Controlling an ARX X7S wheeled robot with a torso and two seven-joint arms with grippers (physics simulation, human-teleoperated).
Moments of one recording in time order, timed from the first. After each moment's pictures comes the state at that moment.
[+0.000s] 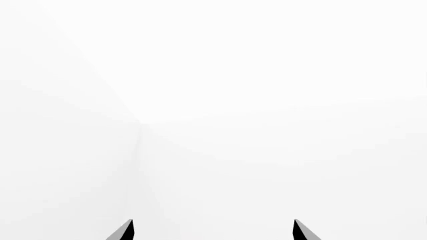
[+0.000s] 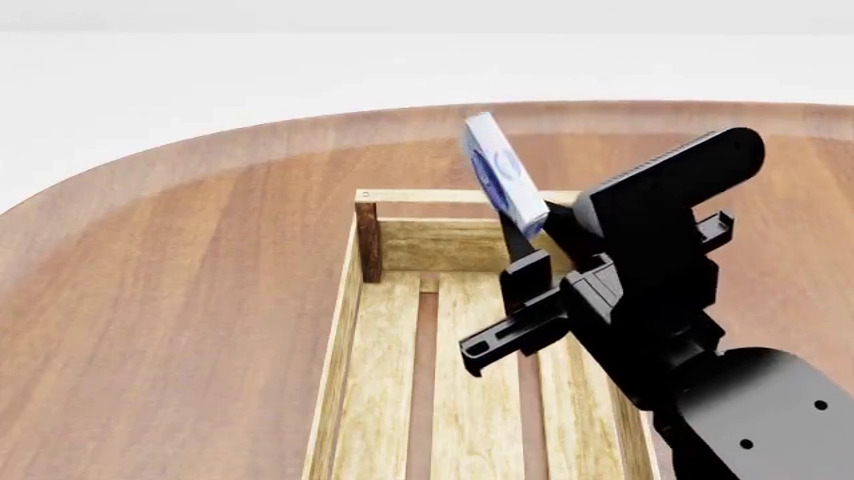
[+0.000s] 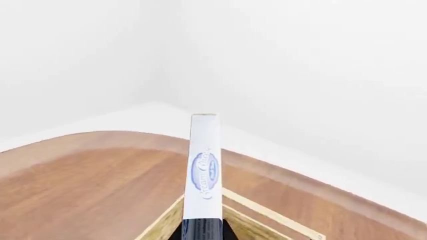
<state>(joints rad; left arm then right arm) 0.23 -0.51 0.31 0.24 0.32 0.86 -0.96 0.79 0.64 -0.44 -0.17 0.74 0.62 -0.04</state>
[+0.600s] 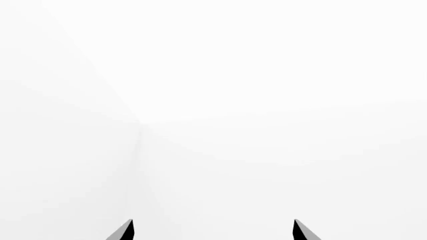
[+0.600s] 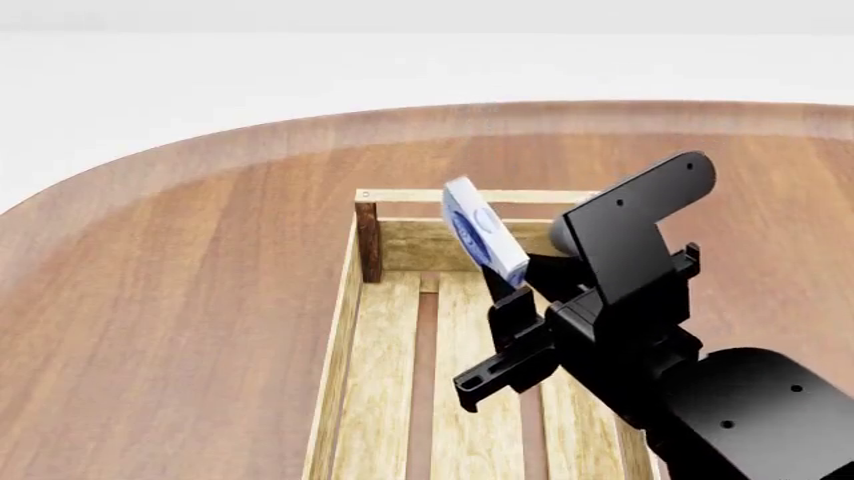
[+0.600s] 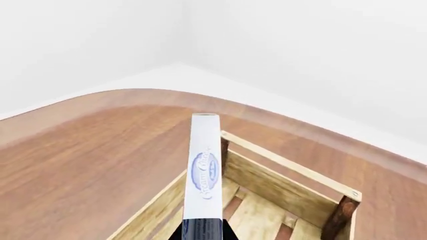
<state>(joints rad) 0.23 -0.51 0.31 0.25 0.33 0.86 -0.98 0.84 0.63 -0.50 -0.10 0.79 0.74 -0.11</state>
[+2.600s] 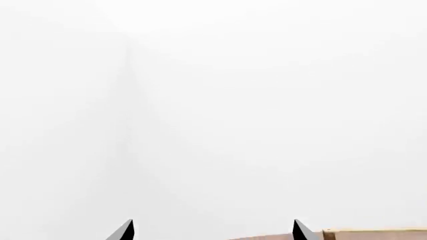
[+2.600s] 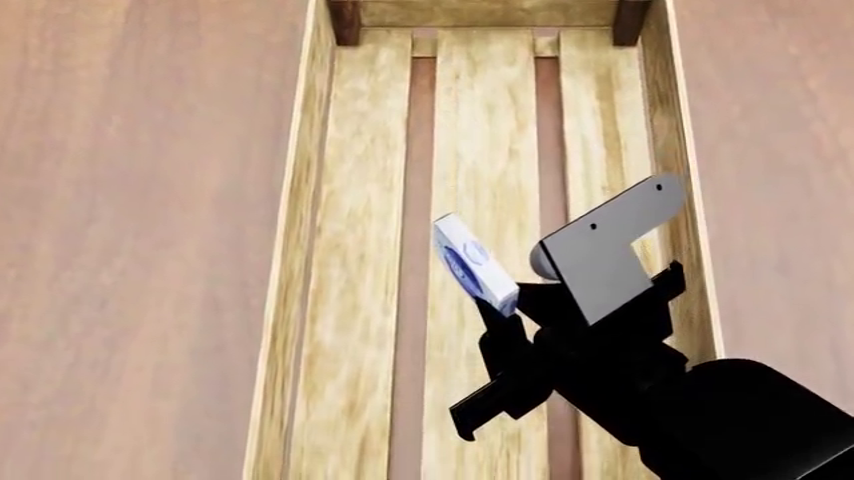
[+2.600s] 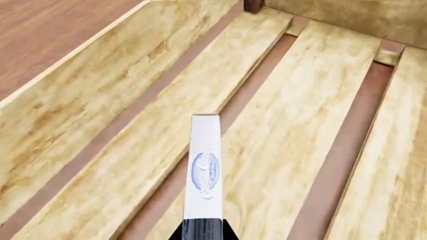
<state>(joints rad) 0.23 -0.52 0.31 0.25 0.37 0.86 -1.03 0.85 0.64 -0.57 -0.08 0.77 0.76 -0.13</state>
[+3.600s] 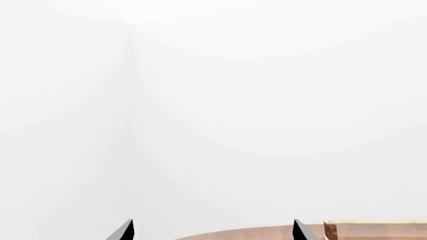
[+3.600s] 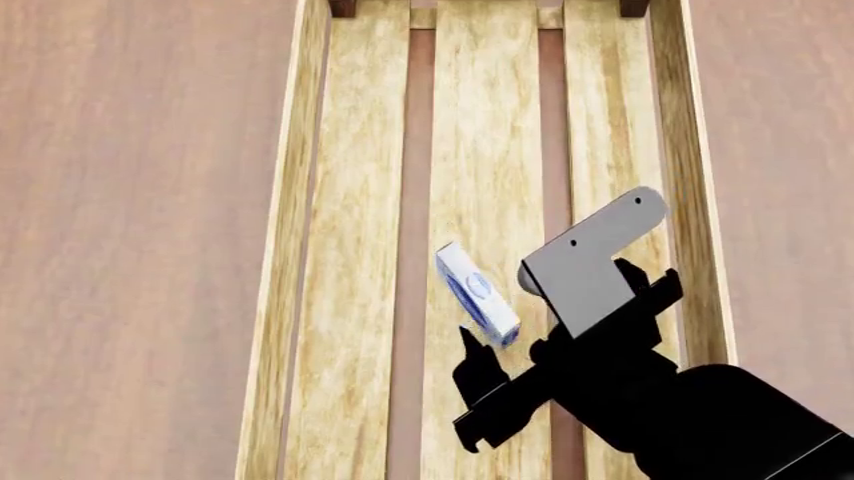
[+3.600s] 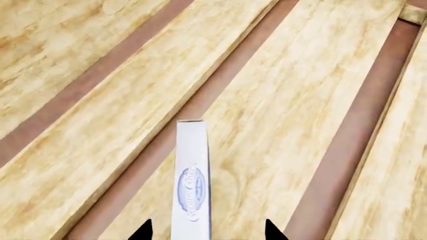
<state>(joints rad) 0.23 -0.53 0.31 0.25 0.37 0.89 -1.07 0.86 0.63 -0.64 -0.04 0.69 0.75 -0.13</state>
